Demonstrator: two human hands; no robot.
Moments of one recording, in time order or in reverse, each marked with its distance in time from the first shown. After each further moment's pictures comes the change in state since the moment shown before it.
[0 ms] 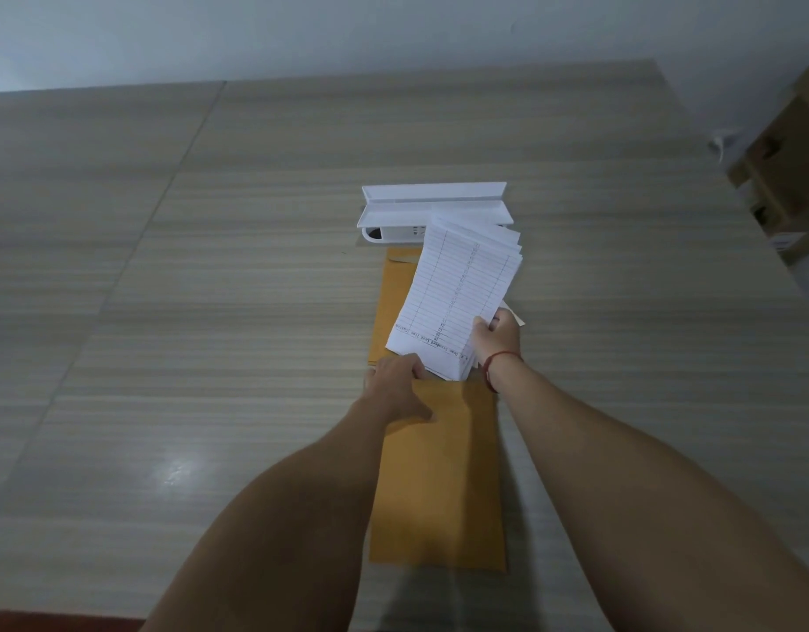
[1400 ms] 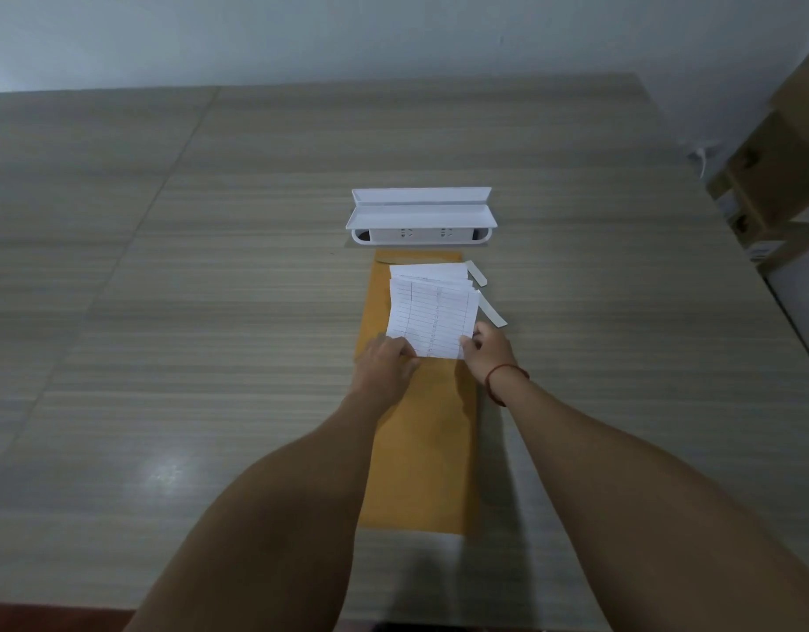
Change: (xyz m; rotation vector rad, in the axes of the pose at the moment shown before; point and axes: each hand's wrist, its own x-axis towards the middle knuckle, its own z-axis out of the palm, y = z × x) left_hand 0.013 0.000 0.010 -0.107 0.360 0.174; right_hand -0.009 0.012 -0.029 -0.477 -0.150 -0.135
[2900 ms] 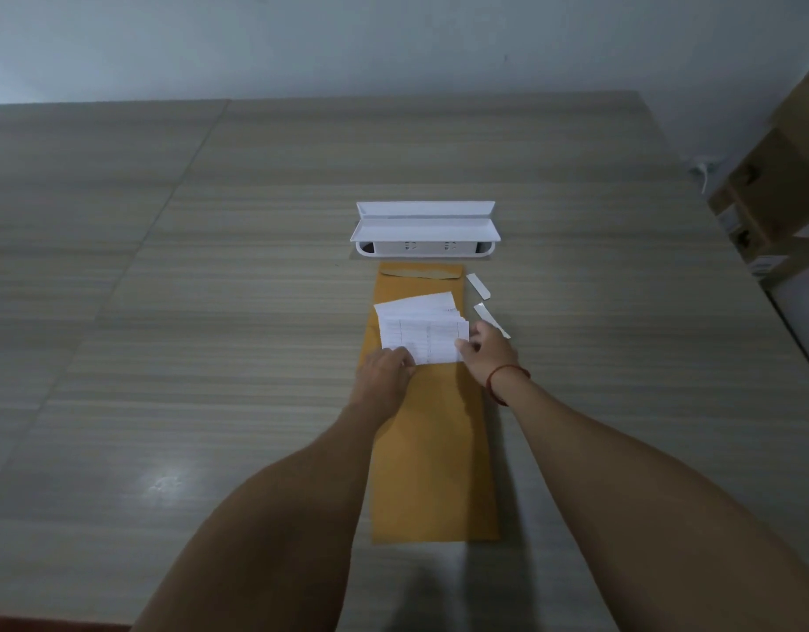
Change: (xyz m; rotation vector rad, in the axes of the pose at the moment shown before) left_hand 0.003 -0.004 -0.003 0.000 0.006 0.012; right_hand 0.004 -0.018 -0.008 -0.111 -0.048 -0.062
